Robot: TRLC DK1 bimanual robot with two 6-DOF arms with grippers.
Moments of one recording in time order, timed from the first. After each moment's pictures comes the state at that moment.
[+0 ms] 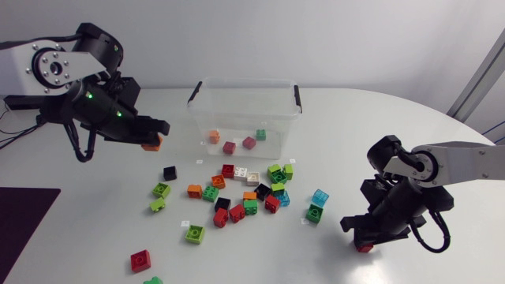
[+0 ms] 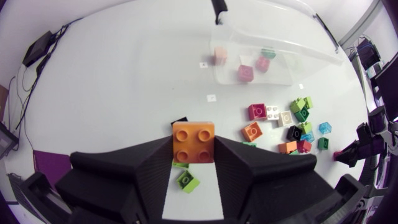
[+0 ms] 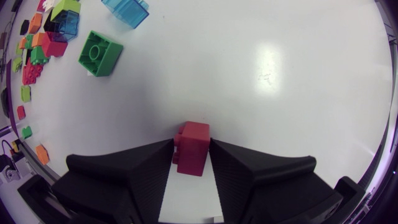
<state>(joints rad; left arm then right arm) -0.21 1.55 1.22 -0.74 0.01 -0.06 0.15 1.56 0.70 -0.74 -0.09 0.09</state>
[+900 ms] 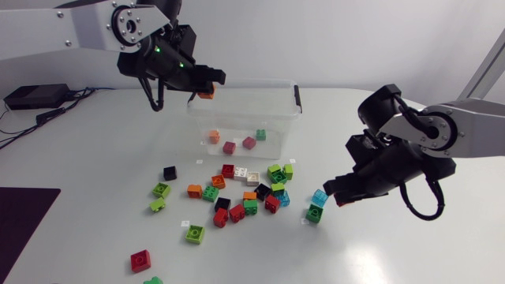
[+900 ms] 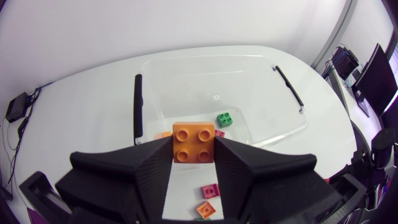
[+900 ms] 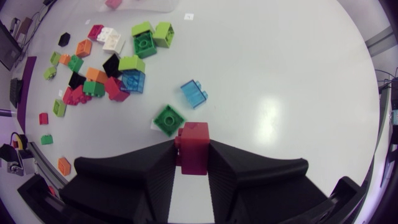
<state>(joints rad) -0.37 1.85 1.63 -0.57 0.02 -0.10 0.31 1.43 0.89 -0.75 -0.07 0.11</state>
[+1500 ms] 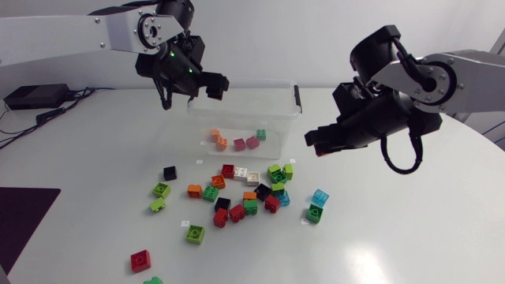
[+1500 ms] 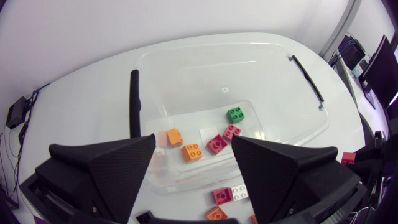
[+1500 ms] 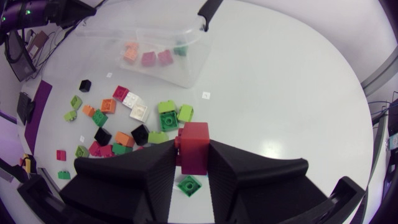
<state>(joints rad) -0.35 1.98 1.76 -0.64 0.01 -0.04 0.37 1.49 1.13 -0.65 -0.05 0.13</state>
